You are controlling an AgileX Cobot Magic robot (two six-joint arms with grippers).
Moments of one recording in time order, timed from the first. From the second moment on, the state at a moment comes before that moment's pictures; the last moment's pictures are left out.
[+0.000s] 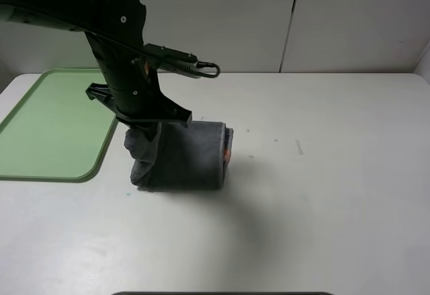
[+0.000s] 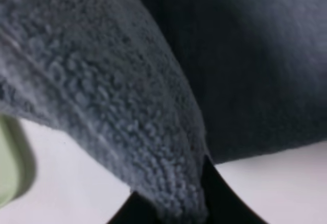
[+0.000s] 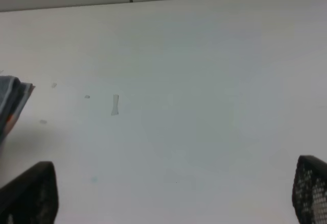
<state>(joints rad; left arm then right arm) -0.66 1.82 -1.23 0.19 0.79 -0.40 0.01 -0.01 -0.49 0.04 1.02 0.02</state>
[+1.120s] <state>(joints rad) -0.79 1.90 -1.23 0.12 0.62 -0.35 0.01 -0.01 -0.49 0.04 1.02 0.02</state>
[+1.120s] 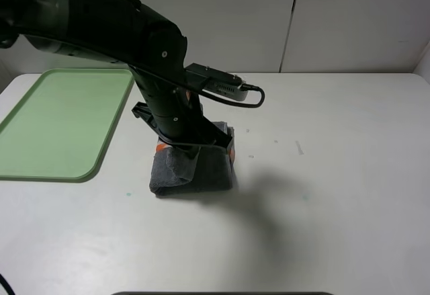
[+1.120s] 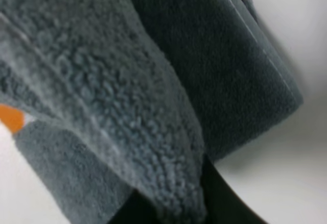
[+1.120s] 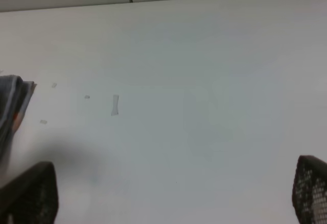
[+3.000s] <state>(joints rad) -0.58 1.69 -1.09 0.00 0.59 -0.33 0.01 -0.01 -0.49 0.04 1.02 0.02</state>
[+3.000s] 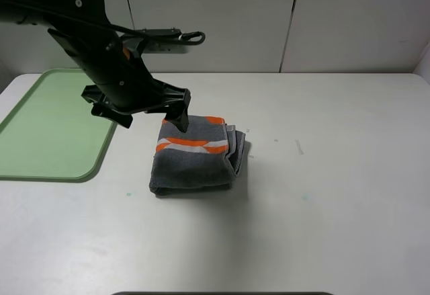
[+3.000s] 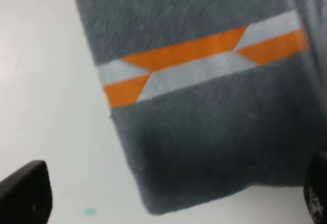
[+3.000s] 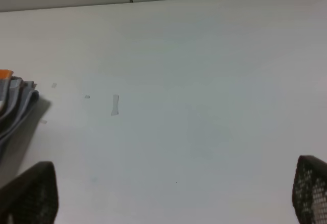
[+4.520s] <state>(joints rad) -0.53 1.91 -0.87 -0.17 0.06 -0.28 0.01 -0.01 -0.49 0.04 1.02 0.02</state>
